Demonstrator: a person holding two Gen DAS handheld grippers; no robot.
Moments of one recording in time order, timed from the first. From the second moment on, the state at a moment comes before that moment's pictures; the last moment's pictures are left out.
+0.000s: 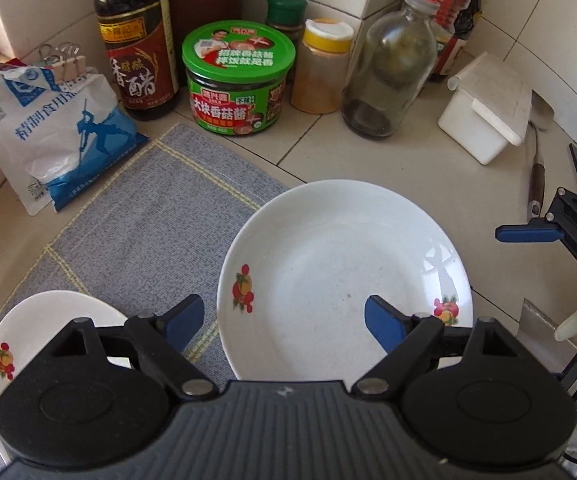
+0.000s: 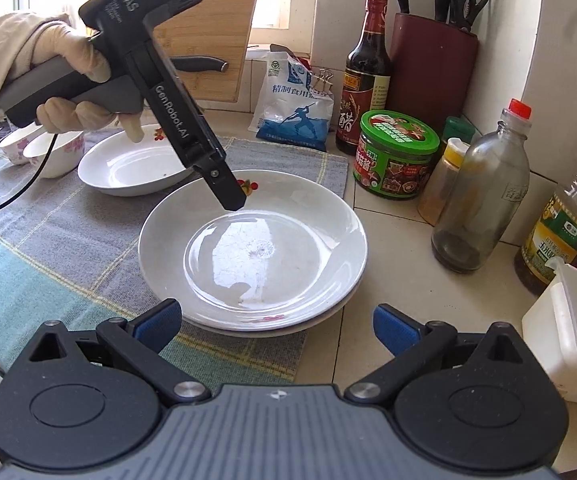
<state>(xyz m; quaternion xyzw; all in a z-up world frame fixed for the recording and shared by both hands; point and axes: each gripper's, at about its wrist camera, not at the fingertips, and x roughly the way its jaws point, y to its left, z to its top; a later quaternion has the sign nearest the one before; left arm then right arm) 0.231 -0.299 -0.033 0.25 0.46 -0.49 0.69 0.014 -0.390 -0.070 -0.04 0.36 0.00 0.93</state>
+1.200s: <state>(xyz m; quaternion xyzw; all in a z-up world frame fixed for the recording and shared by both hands) 0.174 -0.103 -0.087 0.17 0.41 -0.27 0.85 0.127 -0.313 -0.027 0.01 0.40 0.04 0.92</state>
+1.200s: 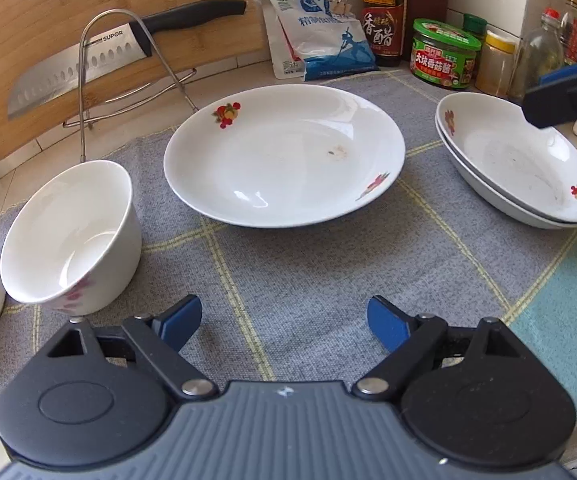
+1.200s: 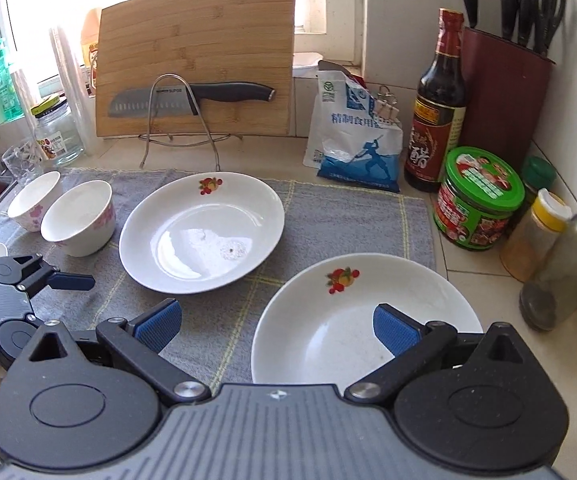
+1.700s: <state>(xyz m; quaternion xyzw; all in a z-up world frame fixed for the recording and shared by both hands) 0.200 -0.130 -0.096 0.14 0.42 -0.27 0.86 0.254 -0.334 -0.053 -0.03 0.47 0.15 0.87</state>
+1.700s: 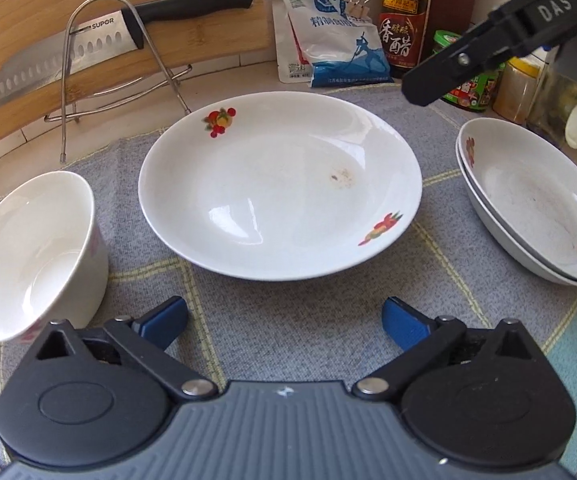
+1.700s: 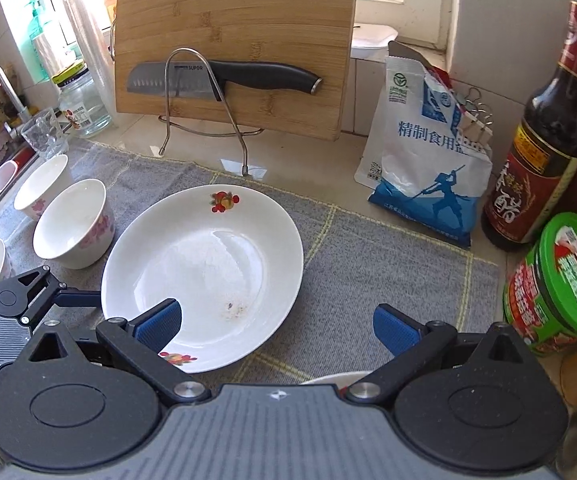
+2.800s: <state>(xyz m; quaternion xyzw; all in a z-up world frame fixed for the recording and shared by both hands) 0.215 -0.136 -0.099 0.15 0.39 -0.31 0.85 0.372 -0.300 -0.113 -0.06 0.54 0.31 0.78</state>
